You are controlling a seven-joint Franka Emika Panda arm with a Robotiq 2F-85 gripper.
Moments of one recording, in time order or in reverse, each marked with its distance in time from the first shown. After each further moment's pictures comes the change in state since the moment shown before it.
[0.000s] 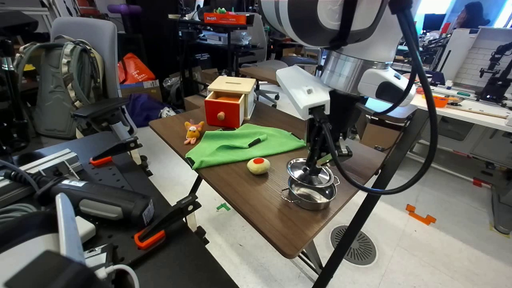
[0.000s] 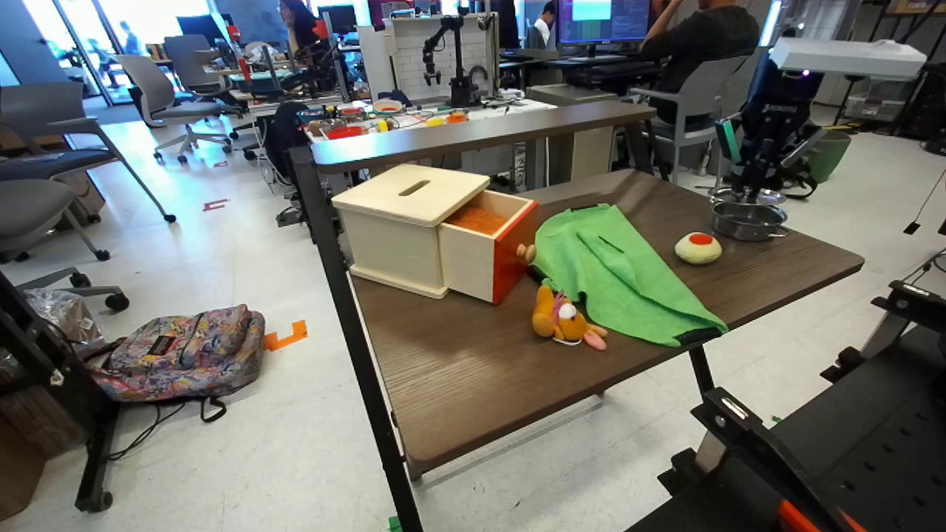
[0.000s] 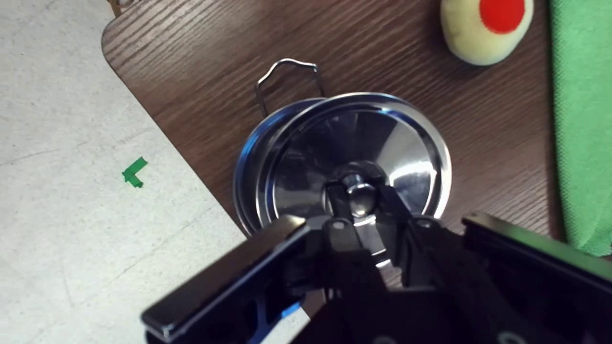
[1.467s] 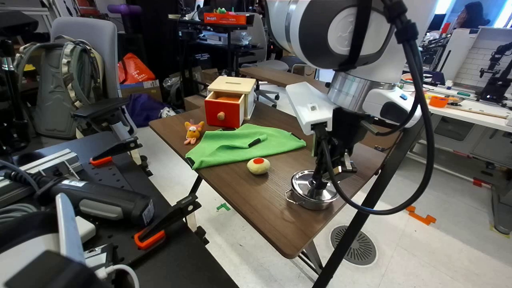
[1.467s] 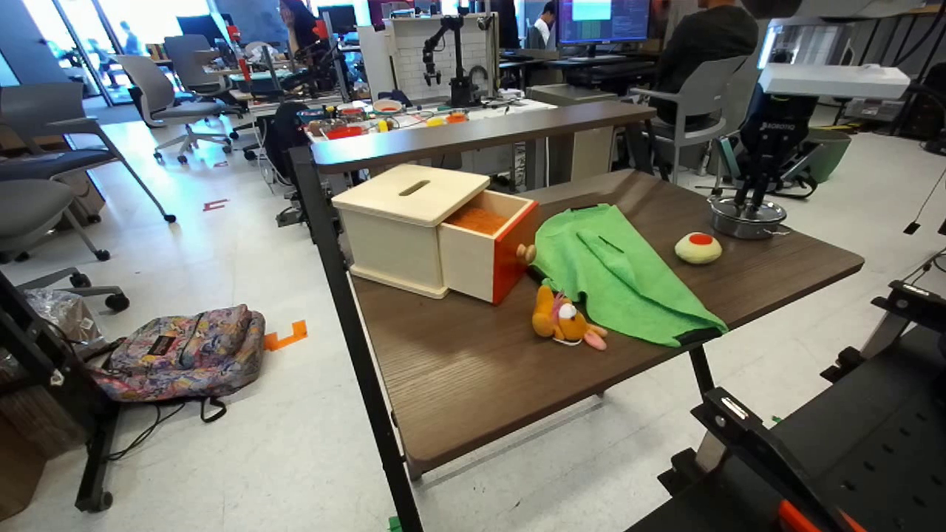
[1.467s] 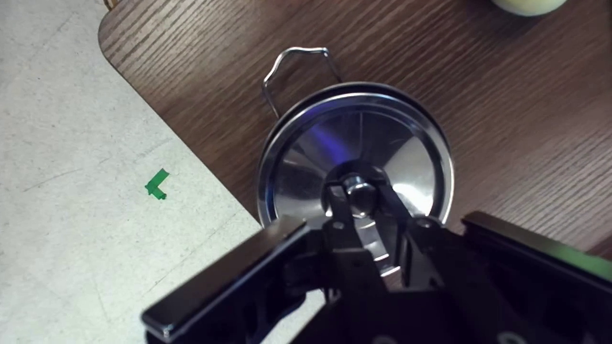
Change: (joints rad) arm 0.004 0.083 -0.026 0.071 0.000 0.000 0.091
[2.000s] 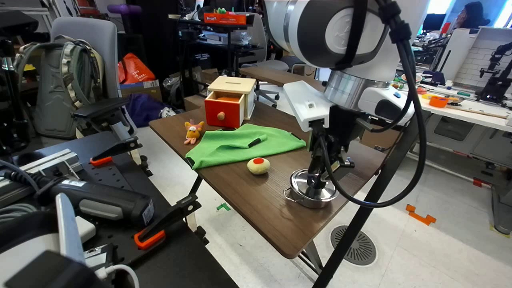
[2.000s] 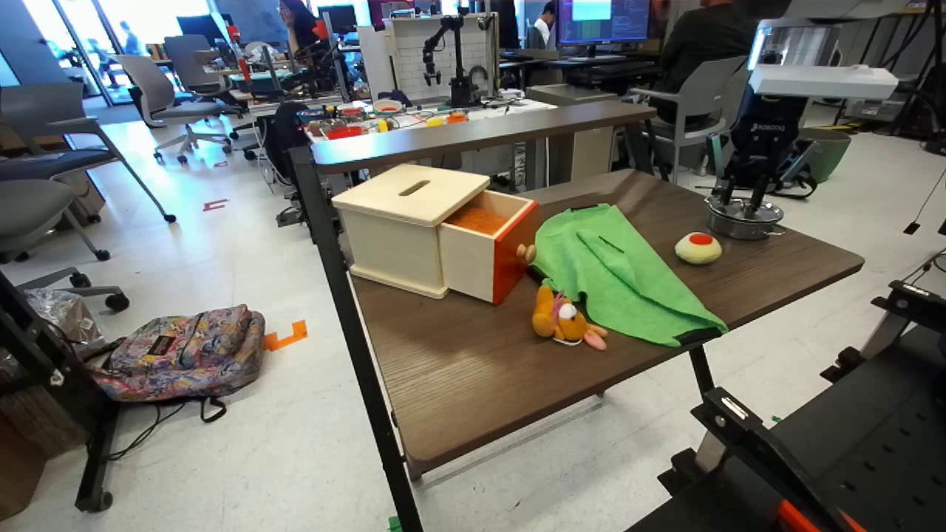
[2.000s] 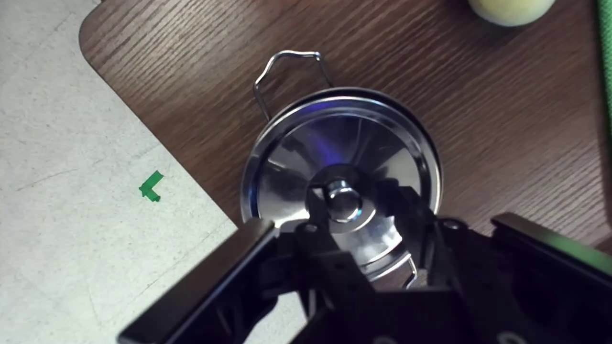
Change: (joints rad) arm 0.014 0.009 0.002 0.015 -0.001 -0.019 0.000
